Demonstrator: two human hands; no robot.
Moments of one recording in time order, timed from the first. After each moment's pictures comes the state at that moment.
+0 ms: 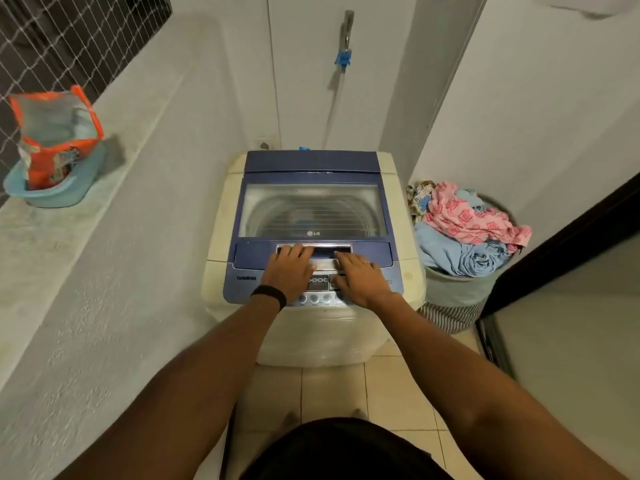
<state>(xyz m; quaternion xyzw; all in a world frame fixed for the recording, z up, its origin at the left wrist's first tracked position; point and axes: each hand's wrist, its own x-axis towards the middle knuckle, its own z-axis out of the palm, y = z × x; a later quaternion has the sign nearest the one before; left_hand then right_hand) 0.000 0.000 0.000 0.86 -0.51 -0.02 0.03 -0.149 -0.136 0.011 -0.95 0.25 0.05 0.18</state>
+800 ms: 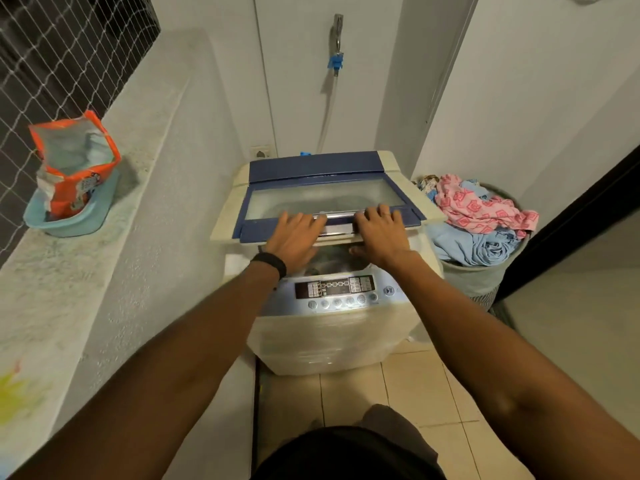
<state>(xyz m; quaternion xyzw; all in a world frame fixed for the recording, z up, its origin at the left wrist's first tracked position) 0.070 -0.011 0.066 0.77 -0.64 0.09 -0.02 -0.100 -0.148 0.095 -0.96 0.28 0.01 -0.04</state>
